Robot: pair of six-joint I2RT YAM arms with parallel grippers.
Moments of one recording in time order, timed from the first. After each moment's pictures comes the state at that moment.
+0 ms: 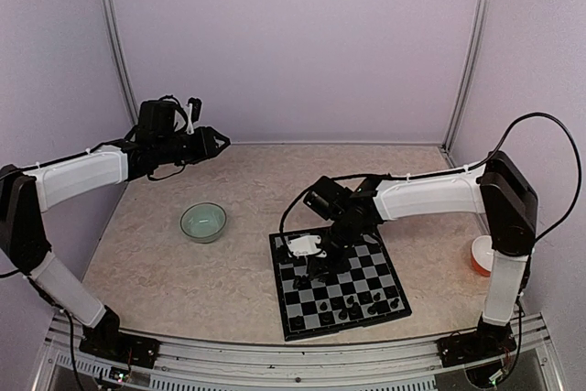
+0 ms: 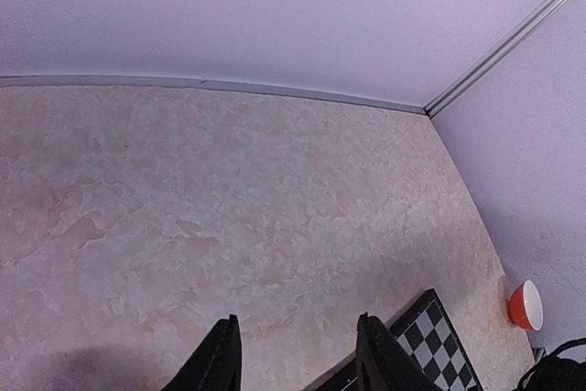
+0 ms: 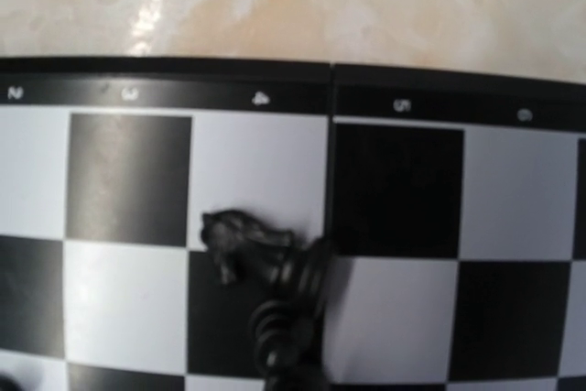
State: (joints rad) left arm -0.38 1.53 1.15 -0.03 0.25 -0.46; right arm 0.95 1.92 1.32 -0.63 -0.32 -0.82
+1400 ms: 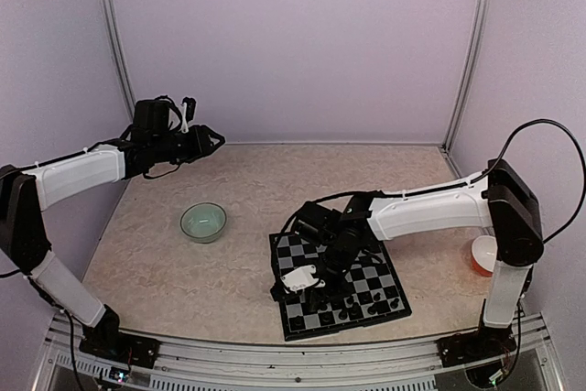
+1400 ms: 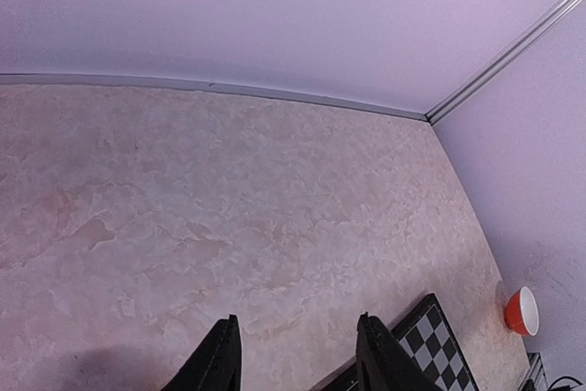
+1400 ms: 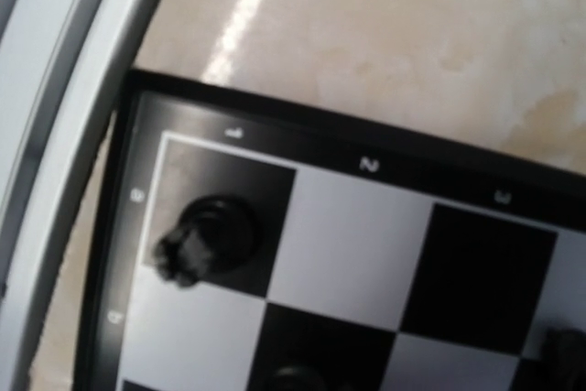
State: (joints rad) left arm -0.34 1.53 1.15 -0.03 0.29 -0.47; right arm 1.10 1.90 1.30 -0.75 -0.35 -0.85
